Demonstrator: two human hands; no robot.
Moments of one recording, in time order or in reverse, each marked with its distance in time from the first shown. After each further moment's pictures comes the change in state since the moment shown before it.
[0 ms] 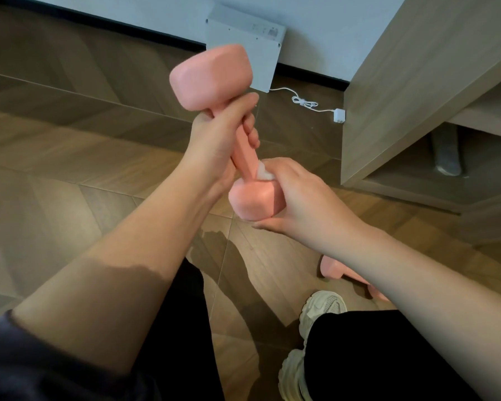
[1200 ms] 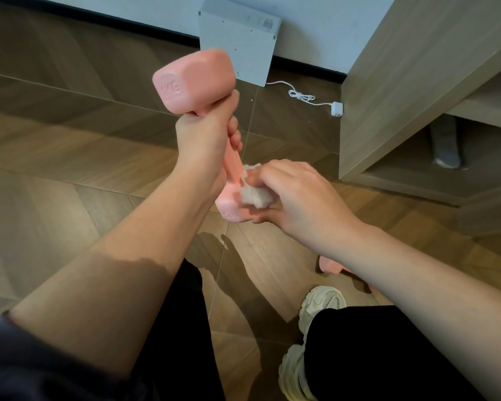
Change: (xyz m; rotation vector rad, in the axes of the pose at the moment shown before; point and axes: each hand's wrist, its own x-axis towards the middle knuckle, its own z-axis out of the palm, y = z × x) left_hand -0.001 -0.006 0.000 0.050 0.231 0.022; right_hand -0.001 0.003 0.005 -0.135 0.104 -0.165
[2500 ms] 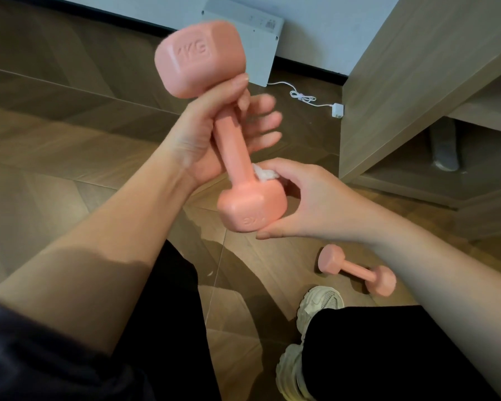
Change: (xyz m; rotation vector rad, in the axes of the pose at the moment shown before) left_hand 0.001 0.022 -0.012 -0.157 -0.592 -0.185; right_hand -0.001 0.001 -0.028 0.444 -0.246 0.167
